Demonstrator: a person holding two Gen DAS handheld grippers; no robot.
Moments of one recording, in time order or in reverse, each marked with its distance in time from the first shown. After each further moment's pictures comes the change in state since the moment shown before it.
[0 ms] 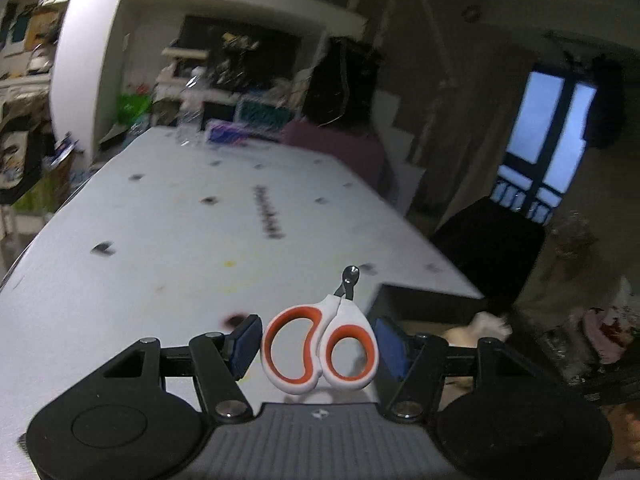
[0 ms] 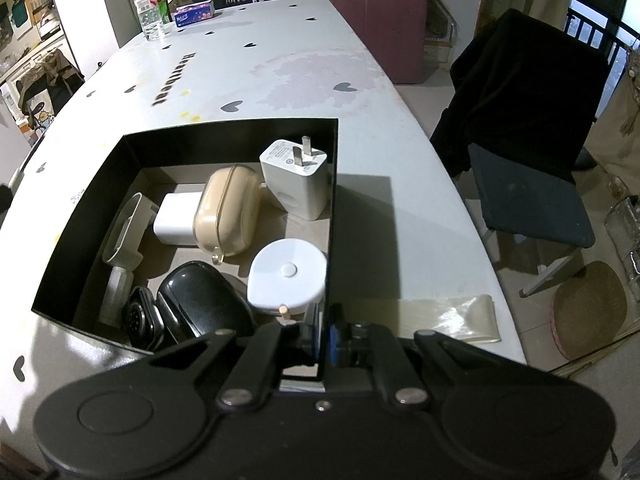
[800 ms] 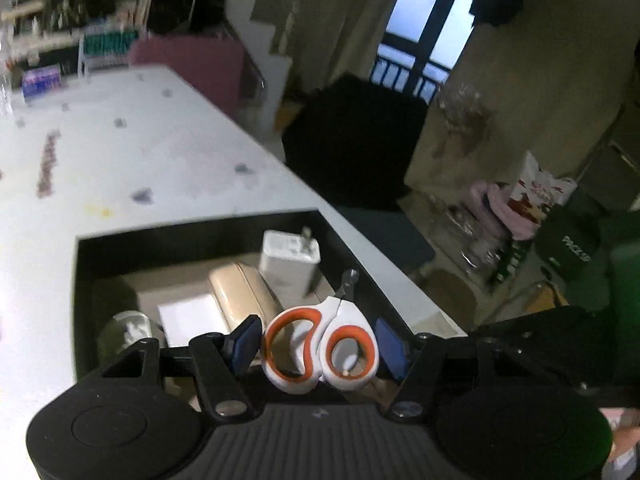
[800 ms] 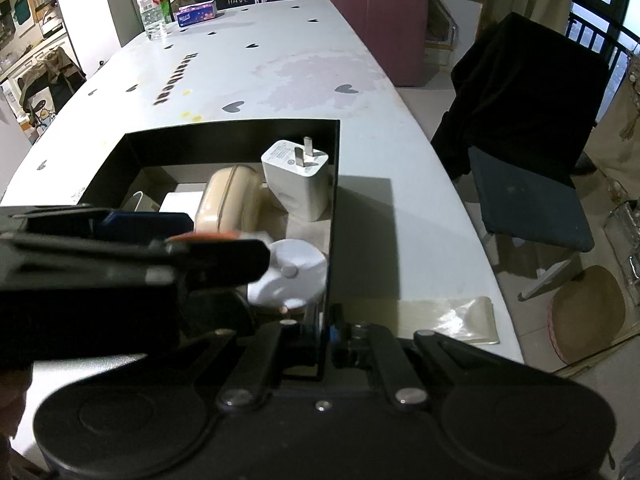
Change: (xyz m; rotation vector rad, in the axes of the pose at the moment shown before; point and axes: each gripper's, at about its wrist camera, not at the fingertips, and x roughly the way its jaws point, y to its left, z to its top) left arm 0.103 -0.146 -0.010 0.183 0.376 -0.321; right arm -0.001 0.001 0.000 -0.007 -0.001 -0.004
